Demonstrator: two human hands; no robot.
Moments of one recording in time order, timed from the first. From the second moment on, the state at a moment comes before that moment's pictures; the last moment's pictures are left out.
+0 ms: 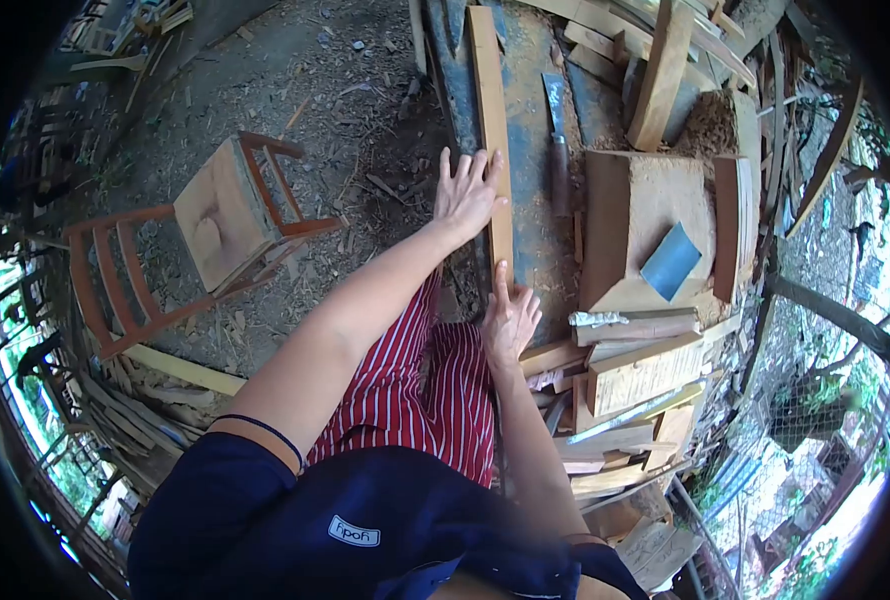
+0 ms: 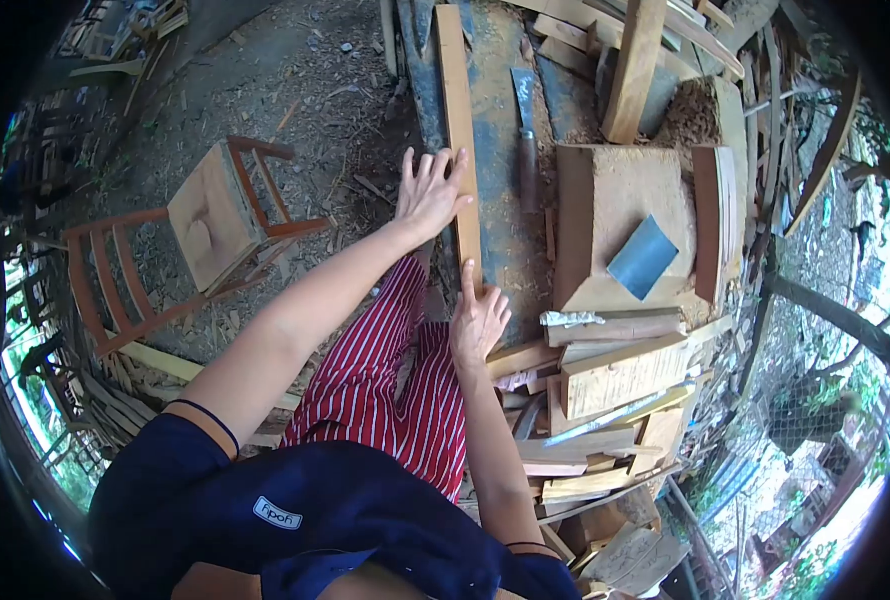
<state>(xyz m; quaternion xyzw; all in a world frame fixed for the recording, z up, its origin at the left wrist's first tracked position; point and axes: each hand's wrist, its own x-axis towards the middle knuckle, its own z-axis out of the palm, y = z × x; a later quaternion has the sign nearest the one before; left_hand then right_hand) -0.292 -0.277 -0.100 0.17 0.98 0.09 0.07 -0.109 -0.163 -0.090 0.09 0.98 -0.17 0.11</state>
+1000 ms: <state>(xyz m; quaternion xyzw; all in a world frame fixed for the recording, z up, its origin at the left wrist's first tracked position) -0.117 -0.184 0.036 -0.25 0.35 0.86 0.28 -0.046 -0.158 0.022 0.39 -0.07 -0.92 0.02</state>
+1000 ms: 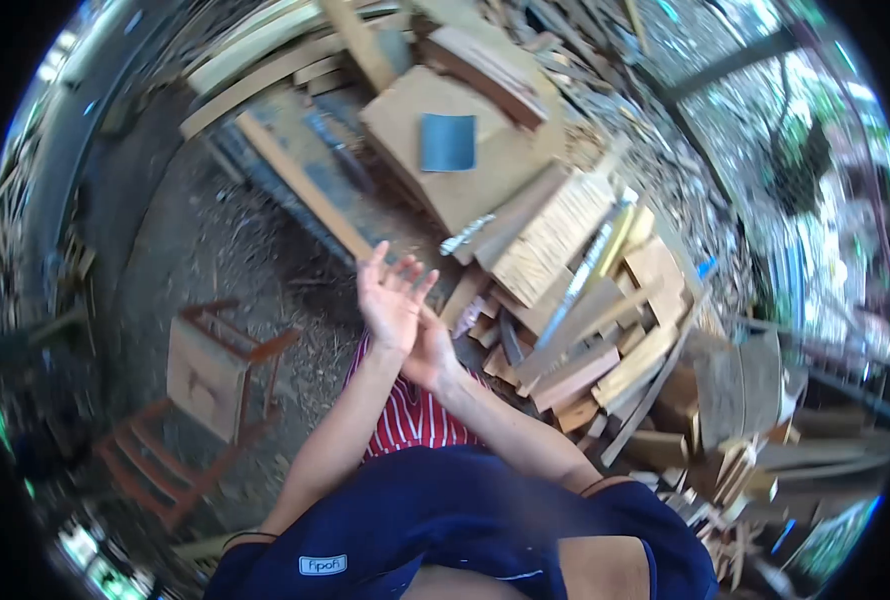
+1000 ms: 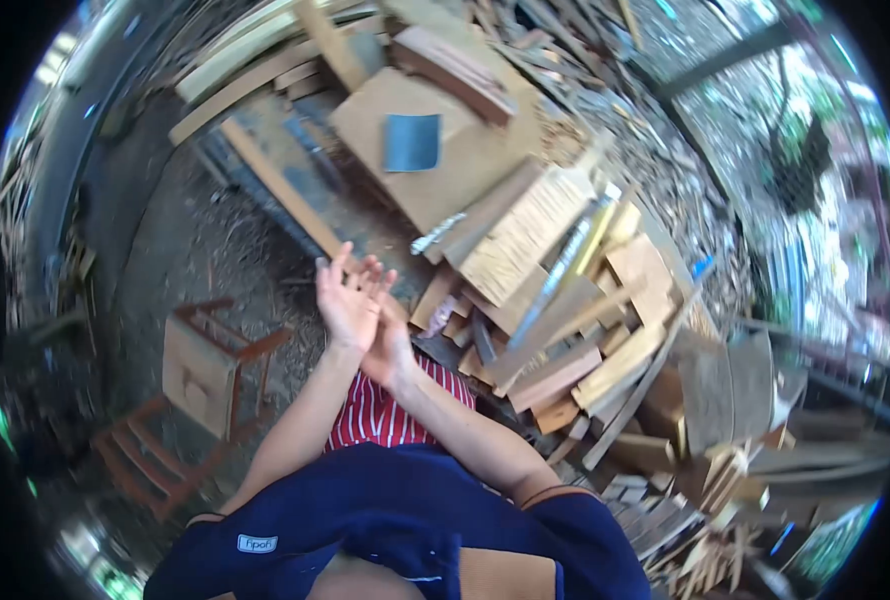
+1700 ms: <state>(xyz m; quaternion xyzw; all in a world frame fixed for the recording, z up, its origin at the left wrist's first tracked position) -0.057 -0.142 0.034 0.06 0.66 0.68 0.31 0.018 -0.142 0.017 0.43 0.19 -0.88 -0.09</state>
